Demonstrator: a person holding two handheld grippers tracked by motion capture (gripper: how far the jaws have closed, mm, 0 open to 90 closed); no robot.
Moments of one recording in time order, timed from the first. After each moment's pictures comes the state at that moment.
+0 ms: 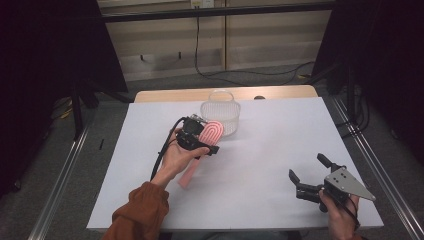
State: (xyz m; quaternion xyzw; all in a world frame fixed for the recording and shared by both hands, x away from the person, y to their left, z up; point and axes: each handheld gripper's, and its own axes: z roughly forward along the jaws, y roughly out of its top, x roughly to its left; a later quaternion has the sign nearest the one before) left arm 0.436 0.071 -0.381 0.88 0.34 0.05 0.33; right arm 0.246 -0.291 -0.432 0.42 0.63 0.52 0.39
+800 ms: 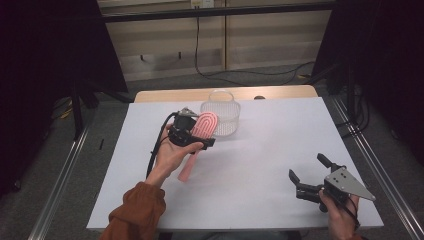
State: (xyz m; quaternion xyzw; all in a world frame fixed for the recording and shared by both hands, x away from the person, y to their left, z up) left arm 0.432 0.088 -0.357 0.85 0.34 0.07 0.39; right arm 0.246 -0.291 -0.432 0.42 0.63 0.52 0.39
